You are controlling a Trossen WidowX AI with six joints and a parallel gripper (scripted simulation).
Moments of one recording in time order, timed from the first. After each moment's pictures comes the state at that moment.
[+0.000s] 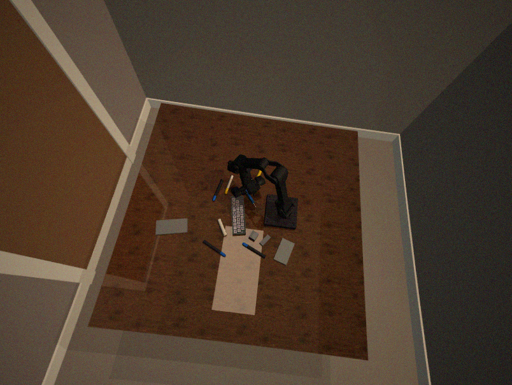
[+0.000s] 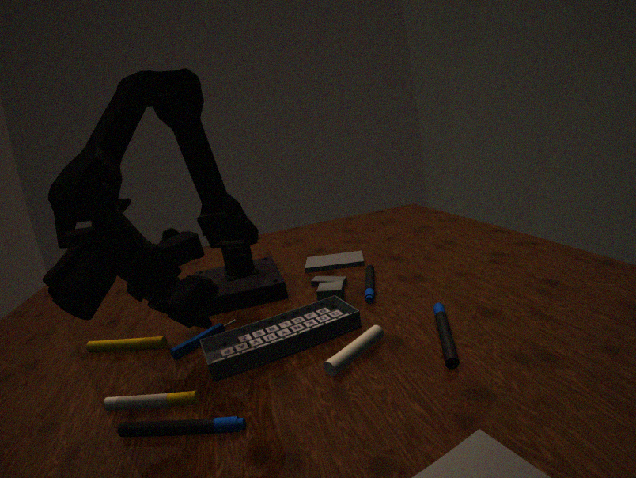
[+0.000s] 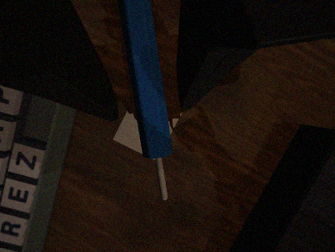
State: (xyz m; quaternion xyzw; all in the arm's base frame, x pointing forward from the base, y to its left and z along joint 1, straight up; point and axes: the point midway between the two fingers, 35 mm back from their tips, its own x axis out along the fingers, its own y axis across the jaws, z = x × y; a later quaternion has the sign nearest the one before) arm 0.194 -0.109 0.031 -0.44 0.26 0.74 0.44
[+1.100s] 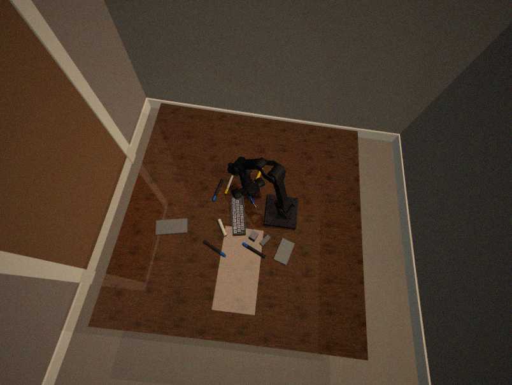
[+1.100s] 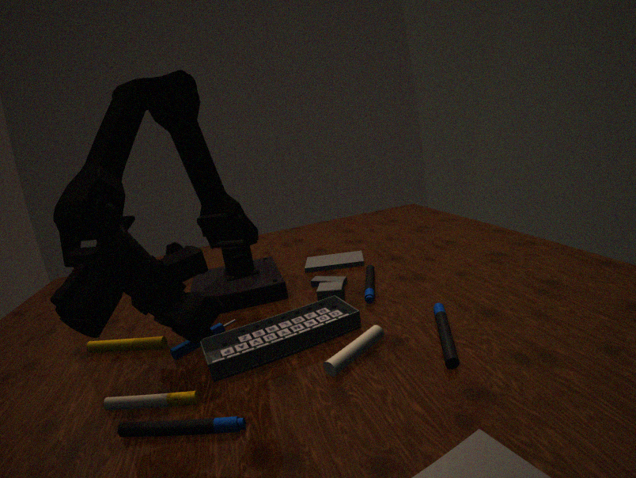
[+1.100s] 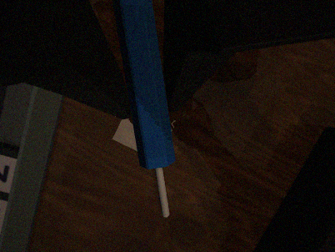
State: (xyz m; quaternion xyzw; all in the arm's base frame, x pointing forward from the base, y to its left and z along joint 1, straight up) arm 0.194 -0.108 0.009 -0.44 0.26 0.74 0.44
